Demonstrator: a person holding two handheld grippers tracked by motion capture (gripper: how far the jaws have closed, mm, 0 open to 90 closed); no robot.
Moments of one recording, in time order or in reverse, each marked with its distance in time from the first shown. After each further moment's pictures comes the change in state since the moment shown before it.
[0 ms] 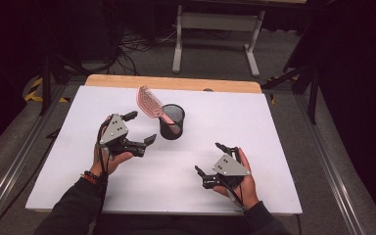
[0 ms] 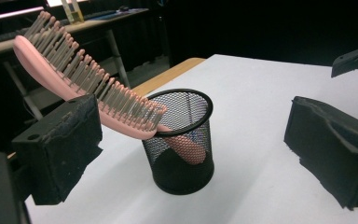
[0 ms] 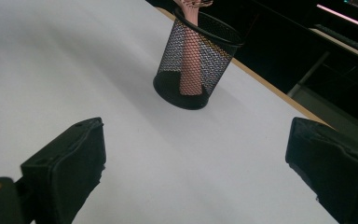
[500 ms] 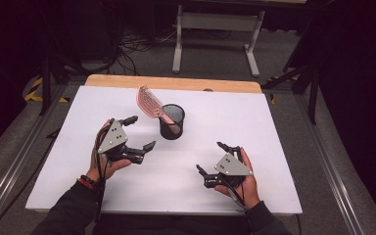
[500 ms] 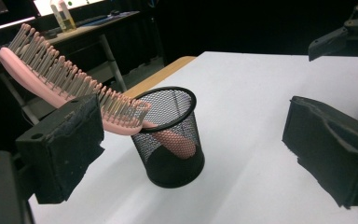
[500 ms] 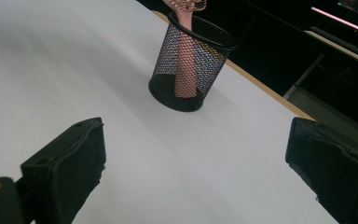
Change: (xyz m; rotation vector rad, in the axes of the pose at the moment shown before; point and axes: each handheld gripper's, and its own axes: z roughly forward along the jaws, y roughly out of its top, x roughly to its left) left arm -0.012 -0.001 -0.012 0.009 -0.037 0.059; right arm -0.003 0.001 -0.003 -0.009 -0.009 0.008
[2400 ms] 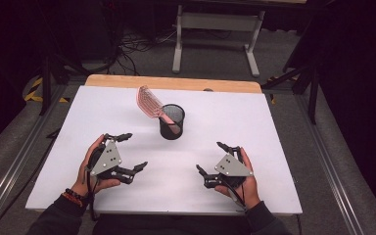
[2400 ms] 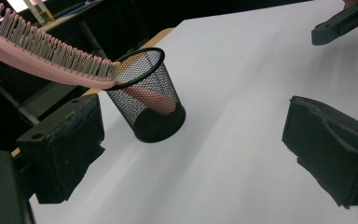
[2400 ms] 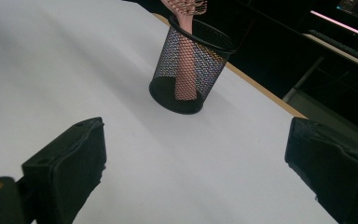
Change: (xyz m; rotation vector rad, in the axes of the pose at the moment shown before) left arm -0.018 -0.023 -0.032 0.094 -0.048 0.145; right arm 0.000 0.001 -0.001 -0.014 0.001 -0.004
